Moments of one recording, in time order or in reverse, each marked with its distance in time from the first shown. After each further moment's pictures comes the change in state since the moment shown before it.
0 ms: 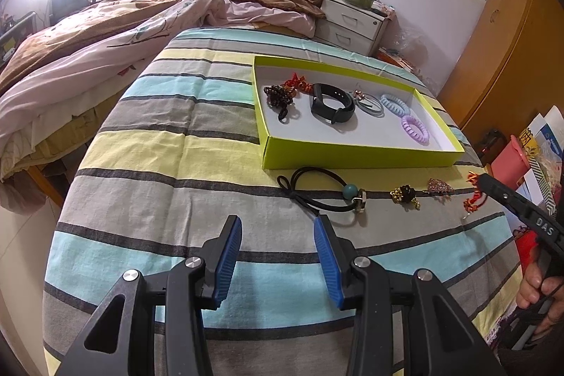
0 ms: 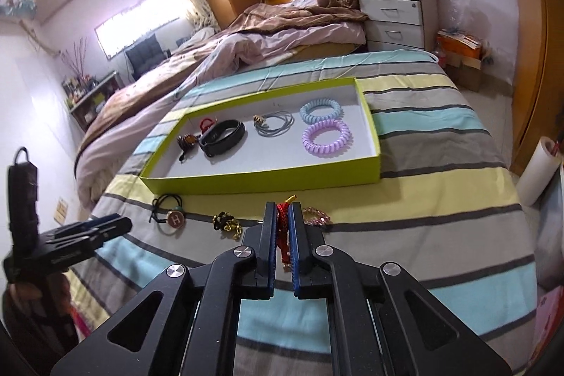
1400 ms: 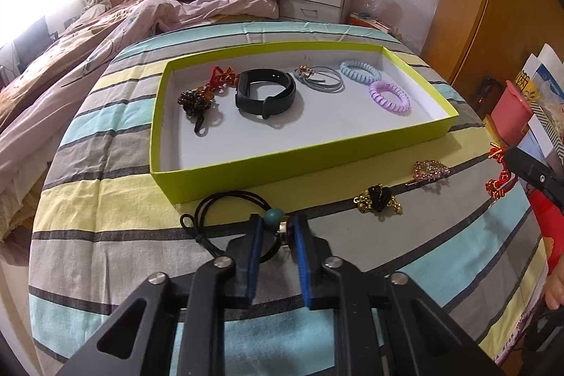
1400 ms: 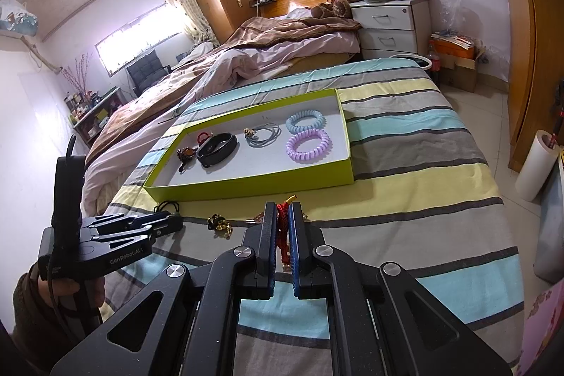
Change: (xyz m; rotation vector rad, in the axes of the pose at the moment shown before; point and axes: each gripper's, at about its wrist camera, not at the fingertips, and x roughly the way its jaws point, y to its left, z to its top) left arm 0.048 -0.068 0.014 0.210 0.072 0.026; right arm -0.024 -0.014 -0.003 0.026 -0.047 0.010
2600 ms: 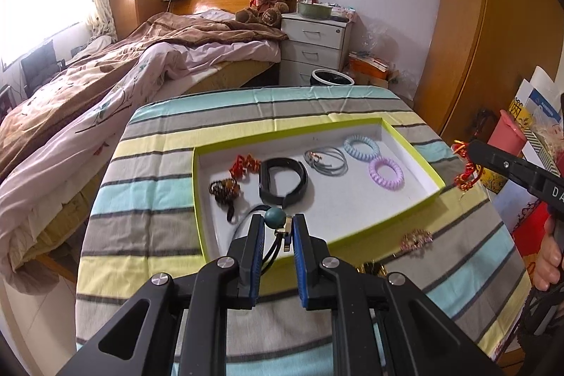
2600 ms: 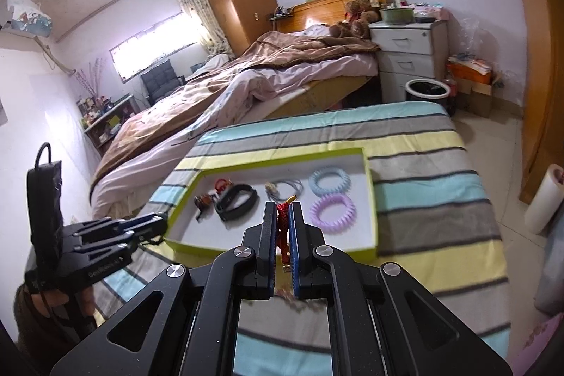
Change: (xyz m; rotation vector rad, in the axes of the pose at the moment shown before) left arm -0.047 0.015 0.053 0.014 -0.156 0.006; right arm 0.021 0.015 0.068 -0.036 -0.047 0.065
